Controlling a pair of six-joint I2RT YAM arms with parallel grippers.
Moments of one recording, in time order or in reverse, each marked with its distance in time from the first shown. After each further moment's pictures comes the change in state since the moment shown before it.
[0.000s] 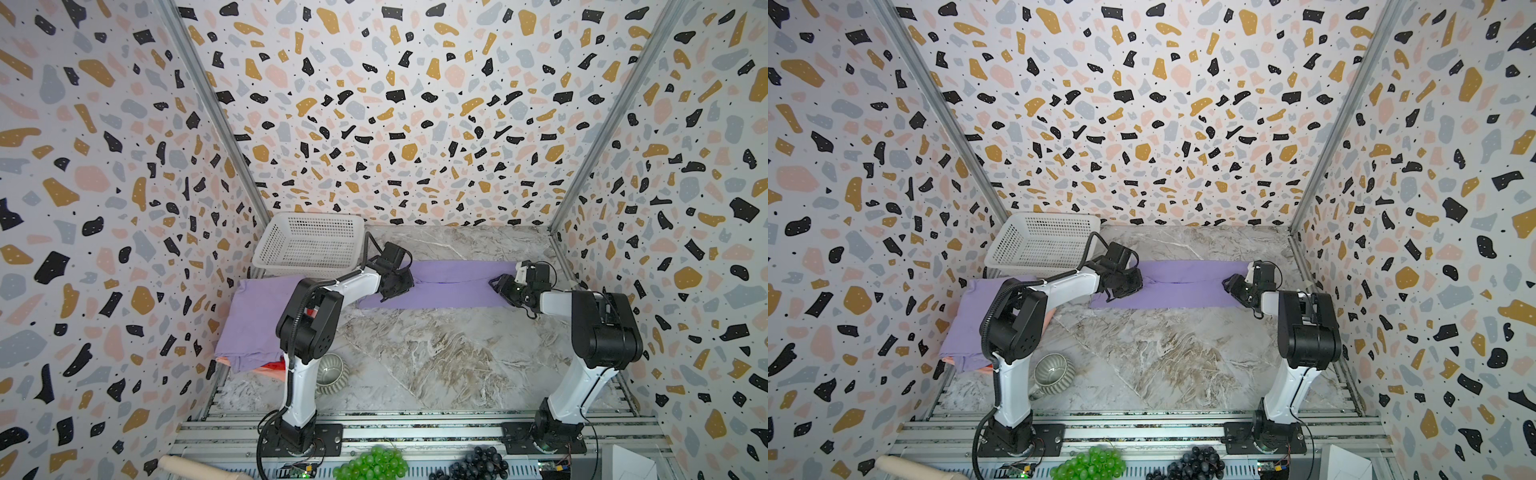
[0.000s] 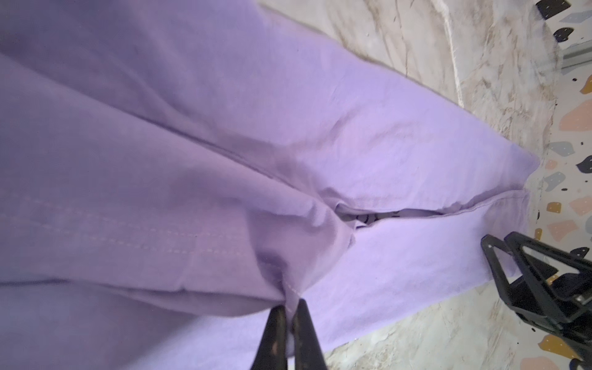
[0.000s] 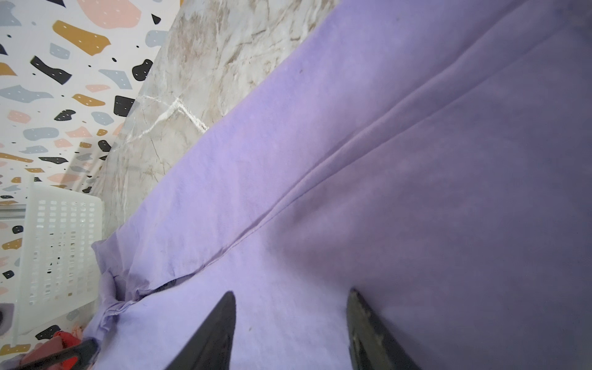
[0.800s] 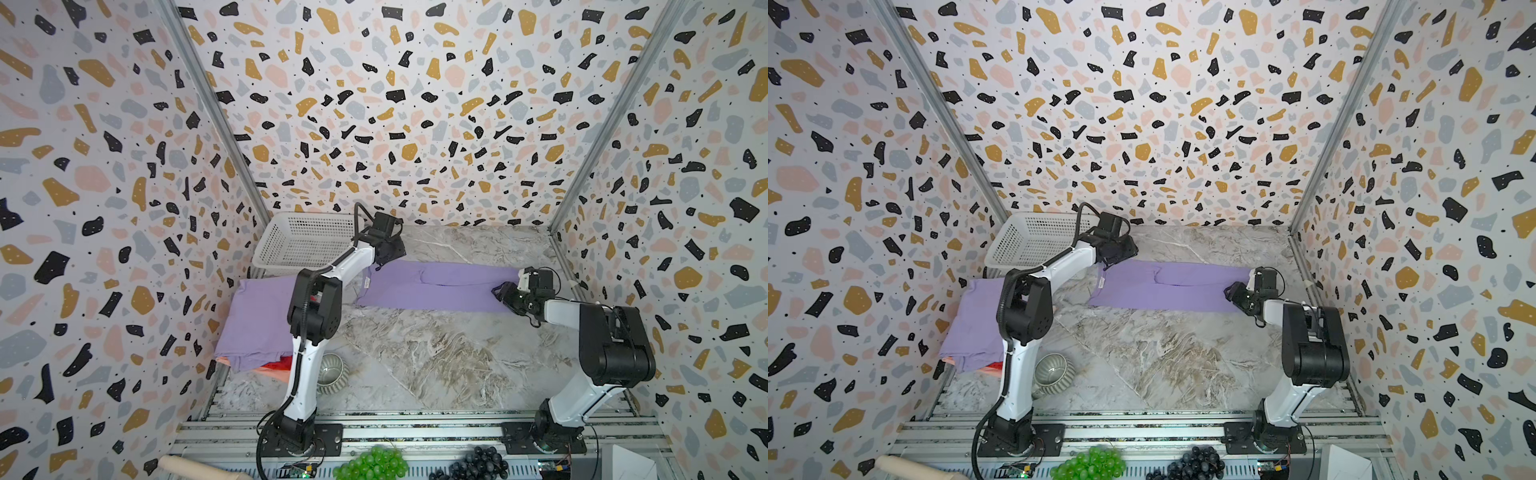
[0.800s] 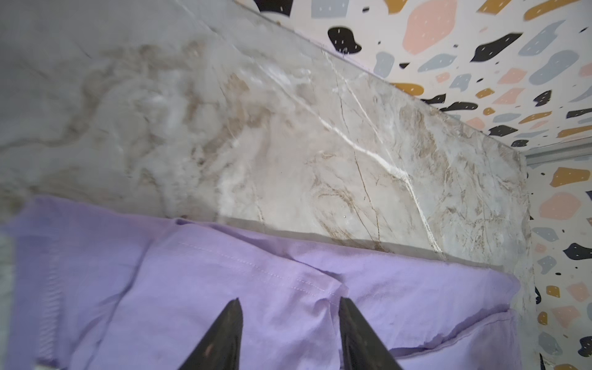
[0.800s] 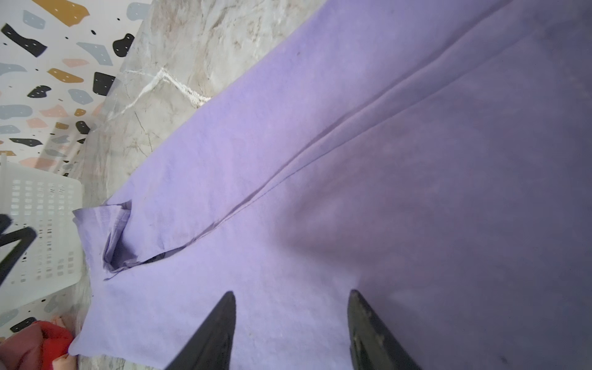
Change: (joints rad) left arm 0.121 0.145 0.375 -0.115 -0.078 0.143; right arm 0.006 -0.143 -0.080 -0.110 0.057 -0.038
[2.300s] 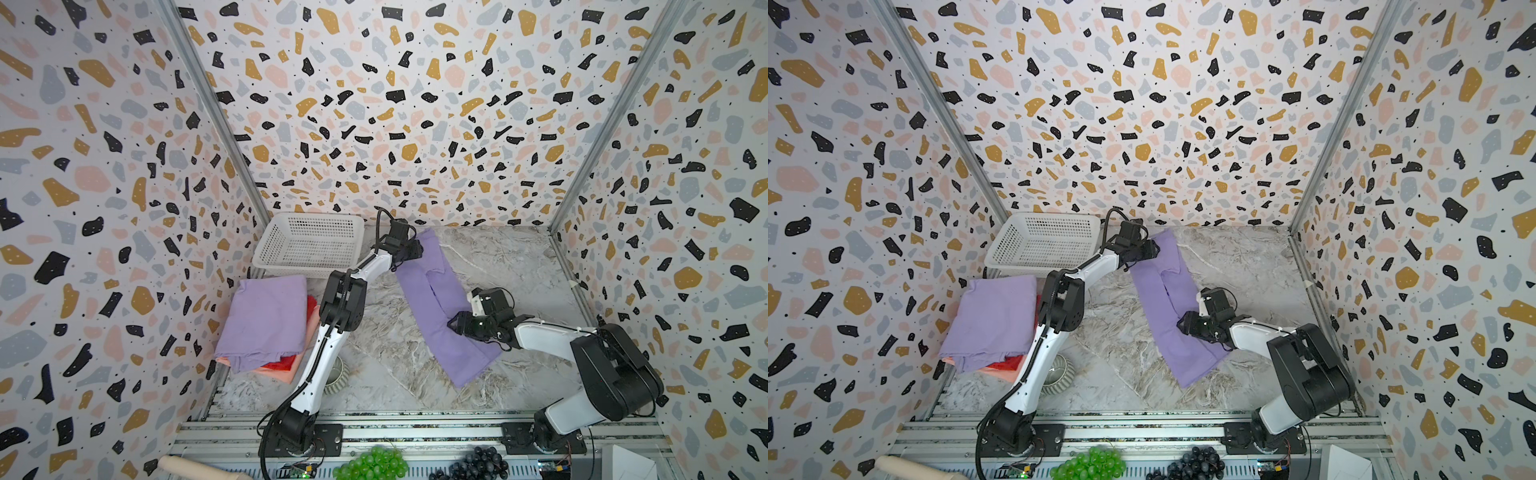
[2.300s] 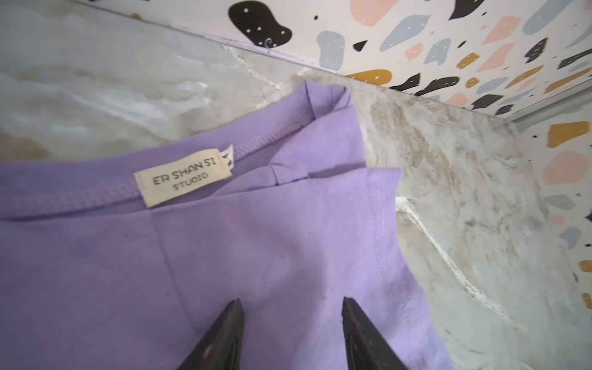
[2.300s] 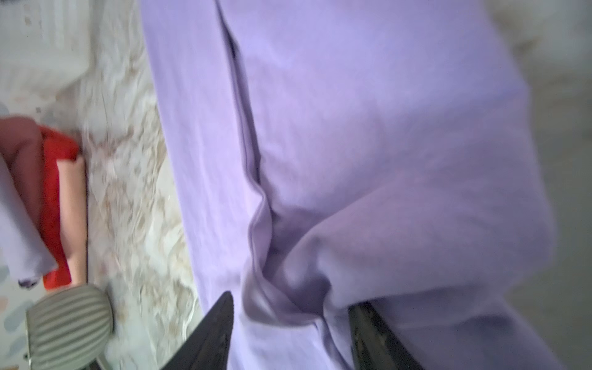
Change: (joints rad) left arm -0.048 0.481 0.426 0.214 0.132 0.103; right arm 0.521 -0.178 -0.172 -0.113 0.013 0.084
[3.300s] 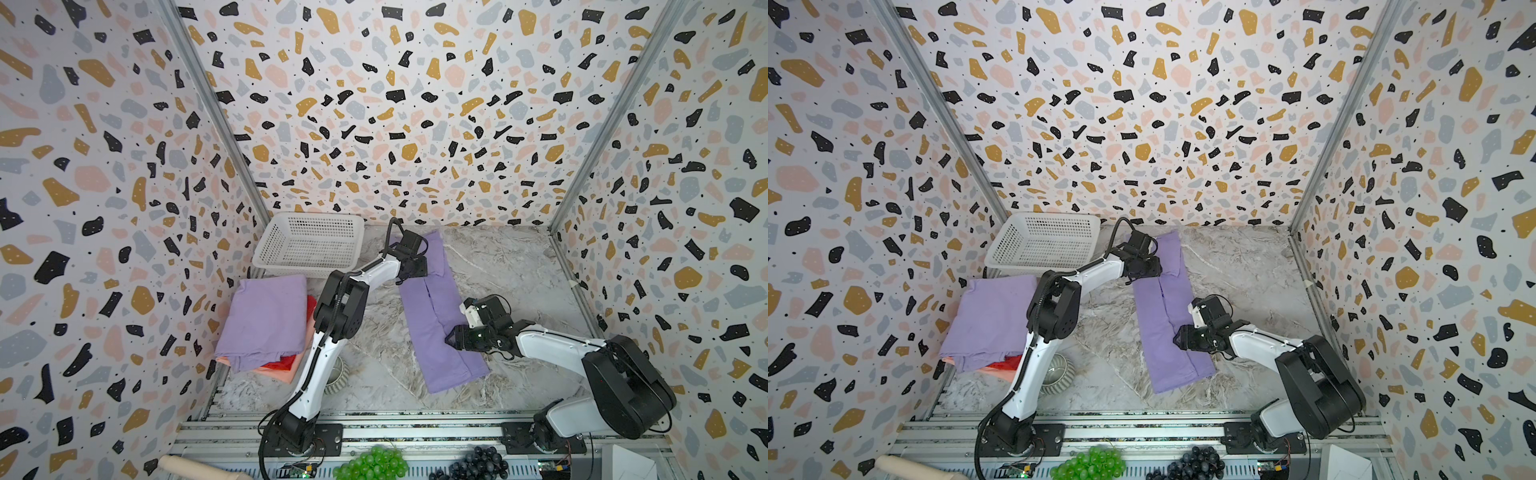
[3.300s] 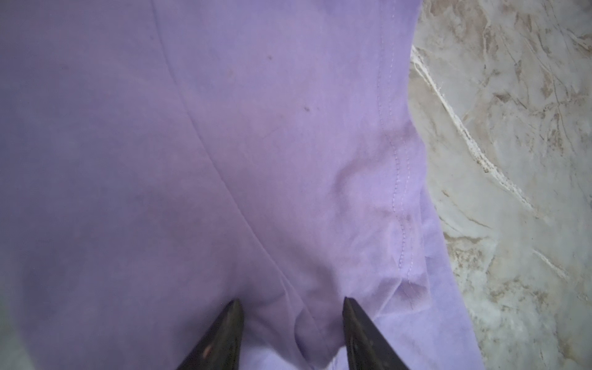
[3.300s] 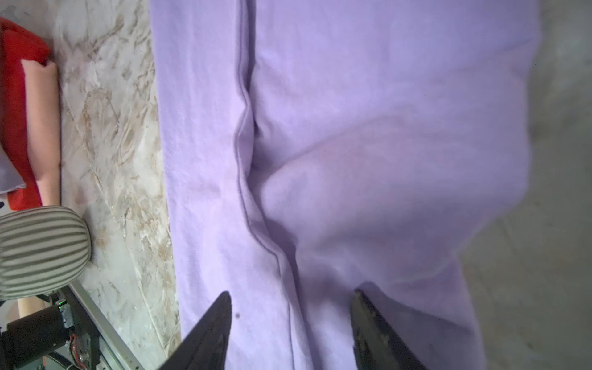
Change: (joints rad) left arm -0.093 -0.245 -0.312 -0.182 -0.129 0.026; right arm 0.037 -0.092 -0.048 -0.100 -0.023 -0.117
